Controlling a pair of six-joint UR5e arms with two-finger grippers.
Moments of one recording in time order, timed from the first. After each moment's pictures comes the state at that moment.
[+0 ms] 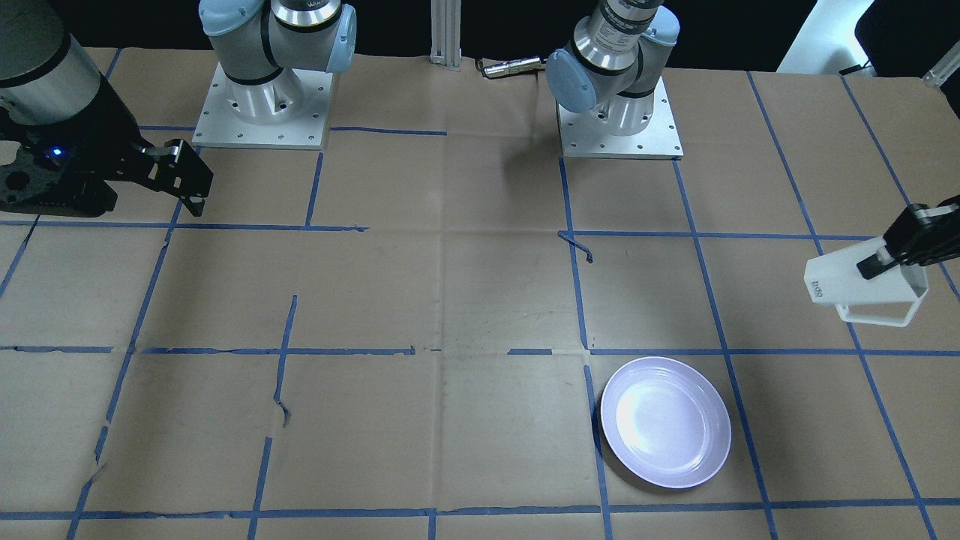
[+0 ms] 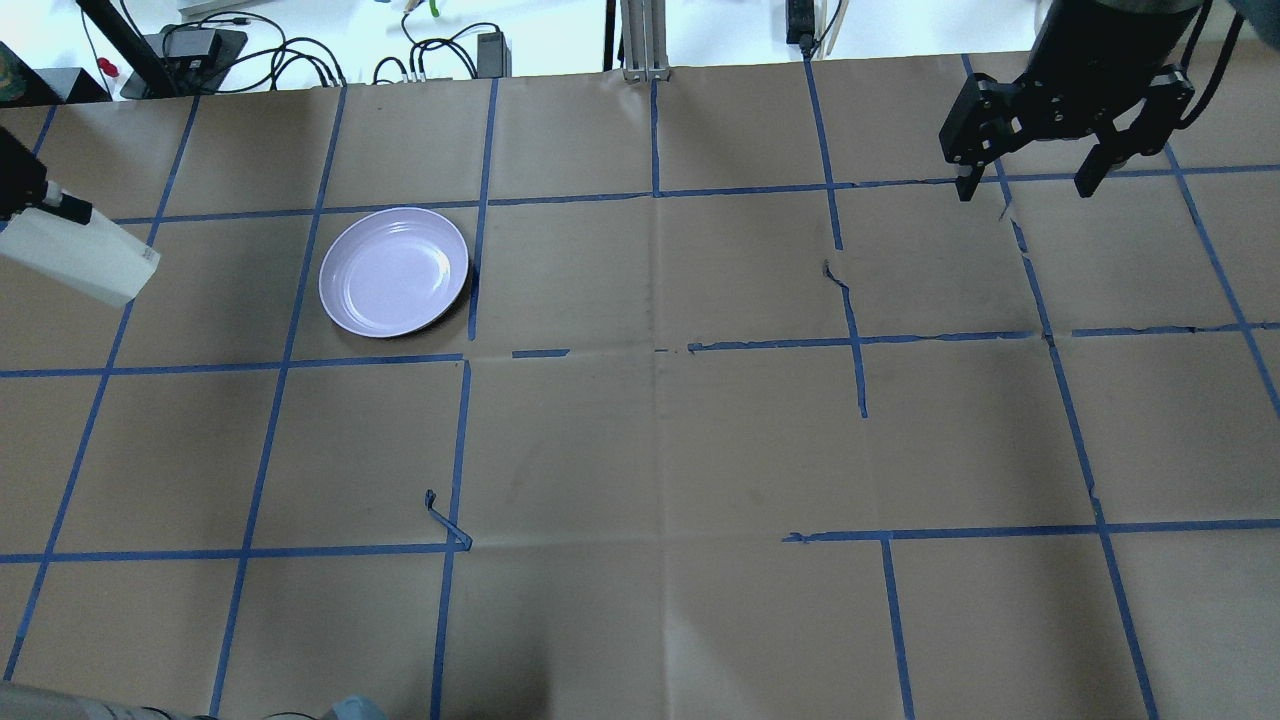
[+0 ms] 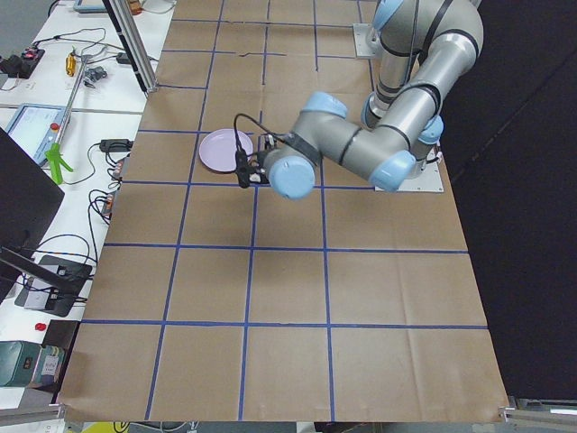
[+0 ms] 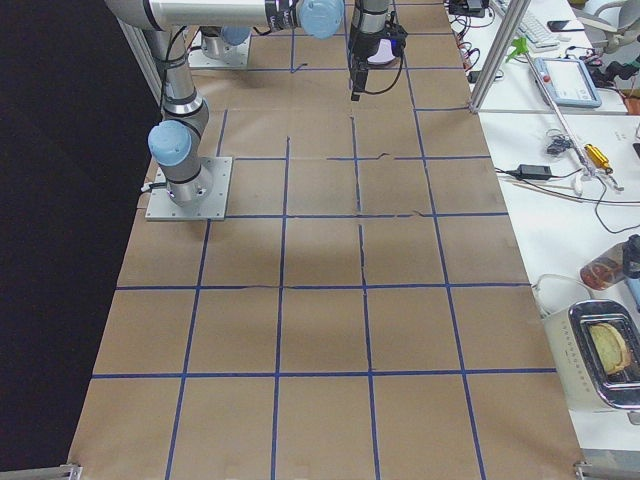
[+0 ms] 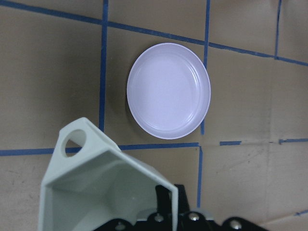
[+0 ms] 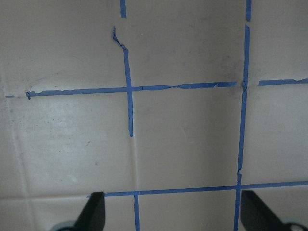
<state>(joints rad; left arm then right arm) -1.03 -1.79 -1.38 -1.65 1.22 0.52 1.47 -1.48 1.43 -1.44 -1.60 -0.06</state>
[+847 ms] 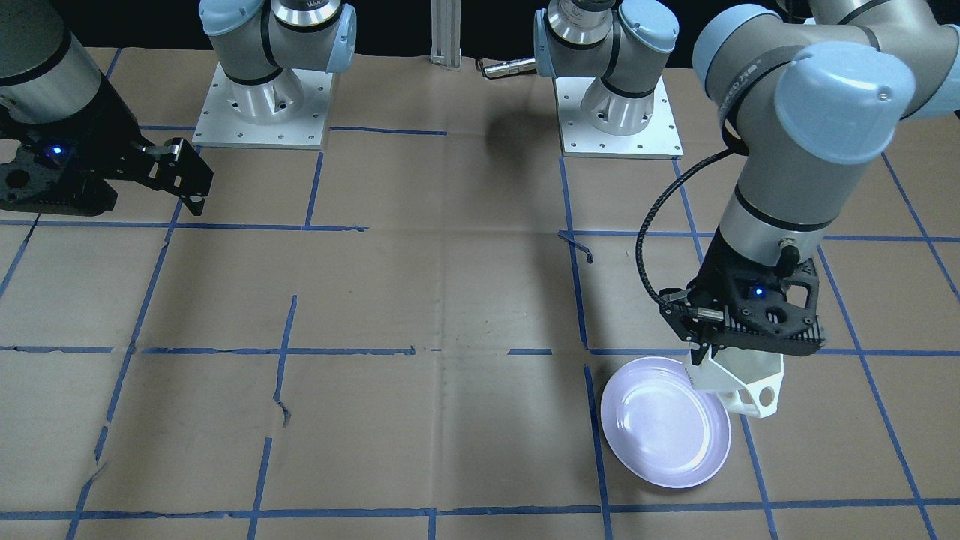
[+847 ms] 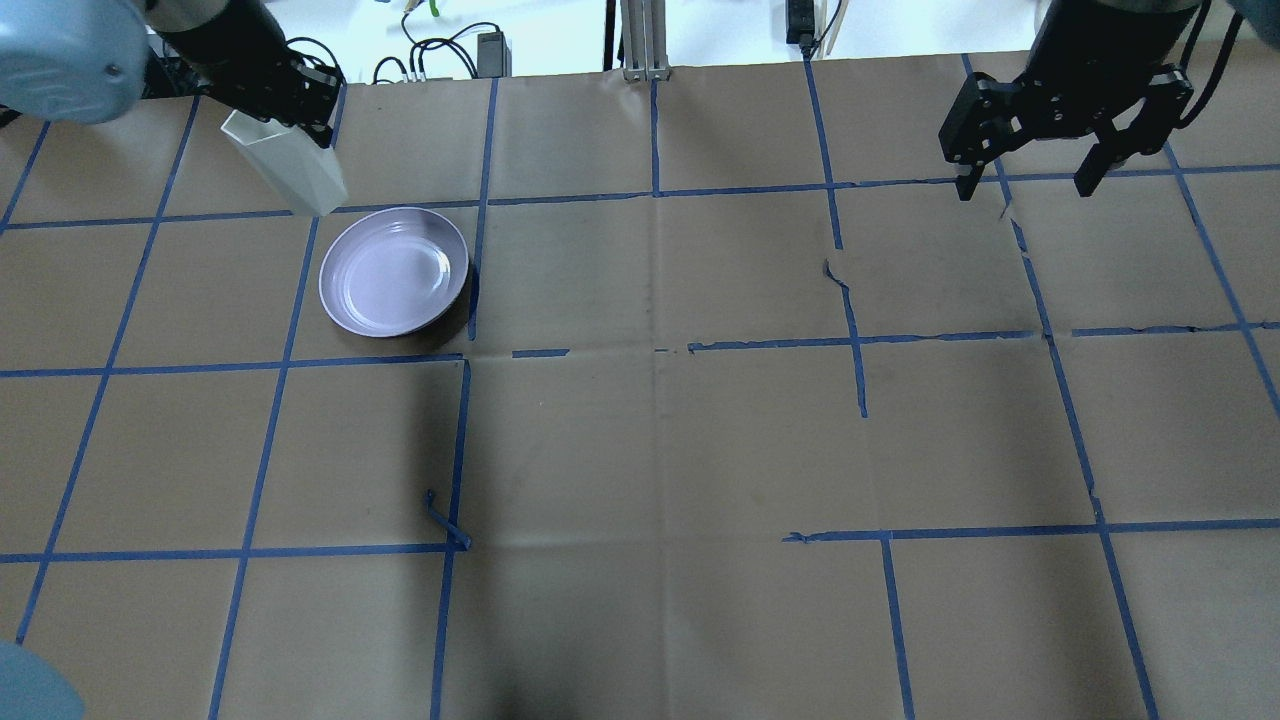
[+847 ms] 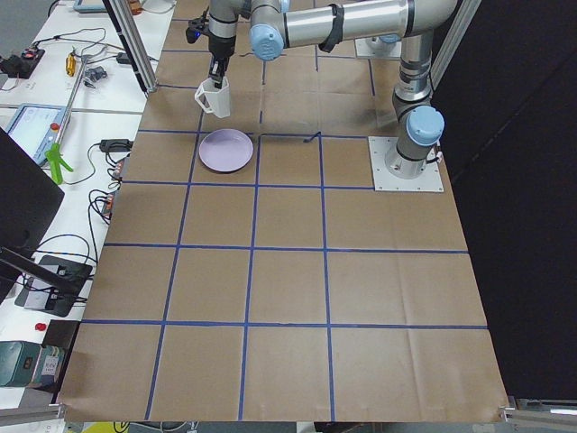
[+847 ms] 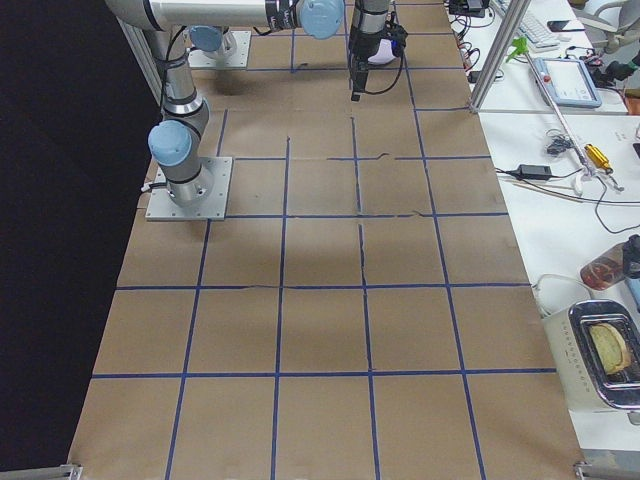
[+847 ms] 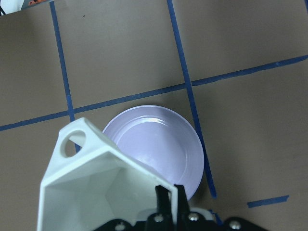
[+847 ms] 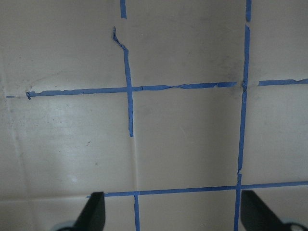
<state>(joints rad) -1.53 -1.85 -1.50 -1.13 1.64 0.27 1.47 -1.48 1.43 -1.44 -1.60 -0.06</state>
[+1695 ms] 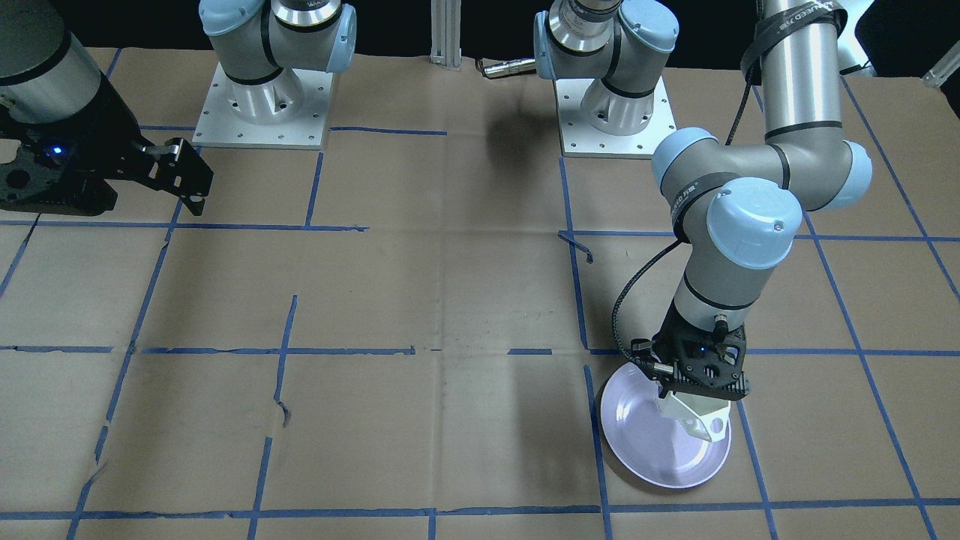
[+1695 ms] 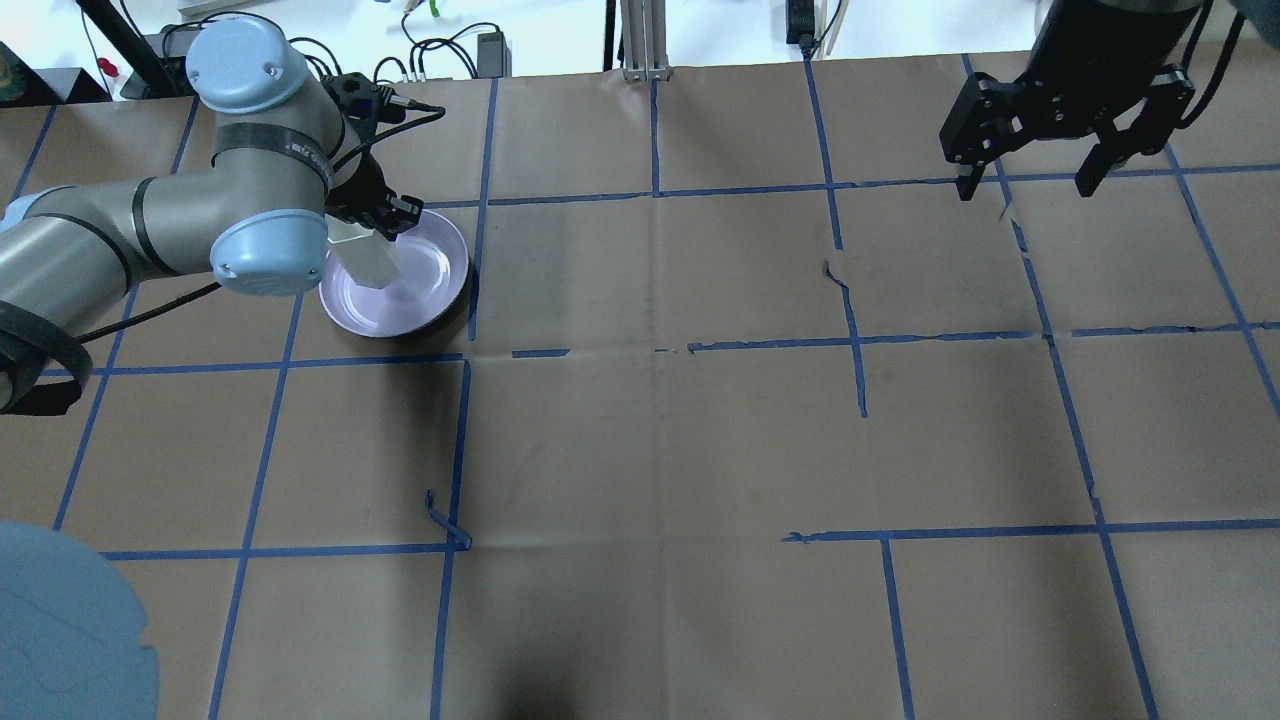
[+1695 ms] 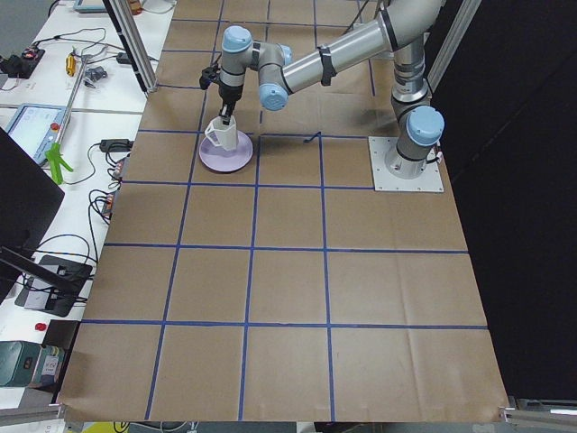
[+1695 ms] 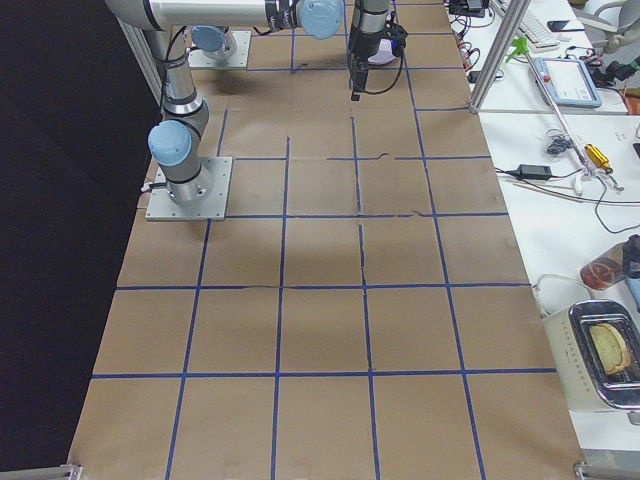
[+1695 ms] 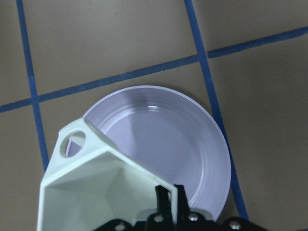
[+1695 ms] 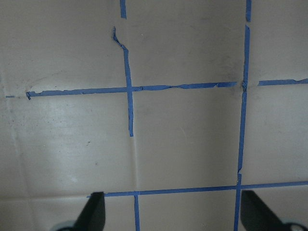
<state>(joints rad) -1.48 -1.95 -1.75 -0.78 1.60 0.32 1.47 -1.48 1.43 -1.44 -1.60 -0.06</state>
